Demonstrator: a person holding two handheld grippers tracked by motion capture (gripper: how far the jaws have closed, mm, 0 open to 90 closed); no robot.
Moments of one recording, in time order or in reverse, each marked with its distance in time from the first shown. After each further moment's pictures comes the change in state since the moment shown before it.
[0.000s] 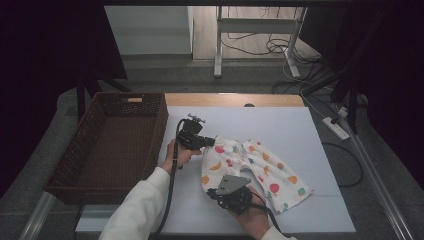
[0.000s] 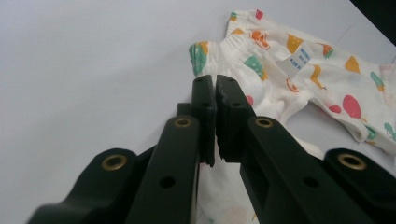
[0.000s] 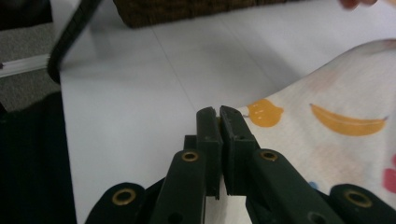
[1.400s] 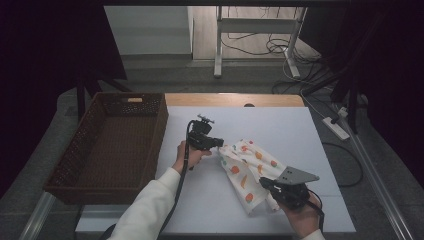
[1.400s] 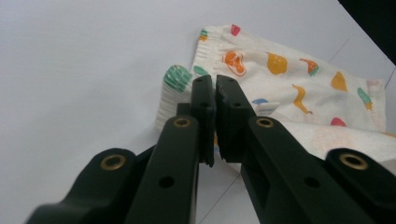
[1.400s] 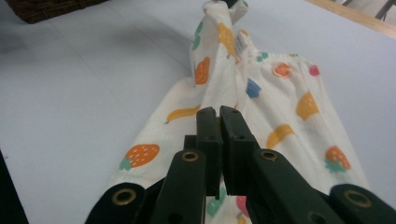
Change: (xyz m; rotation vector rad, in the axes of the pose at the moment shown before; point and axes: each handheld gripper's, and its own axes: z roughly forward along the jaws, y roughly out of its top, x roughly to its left) left arm -0.015 0.013 0.038 -0.005 -0.034 -0.040; right arm -0.062 -0.072 -0.105 -0.026 -0.239 0.224
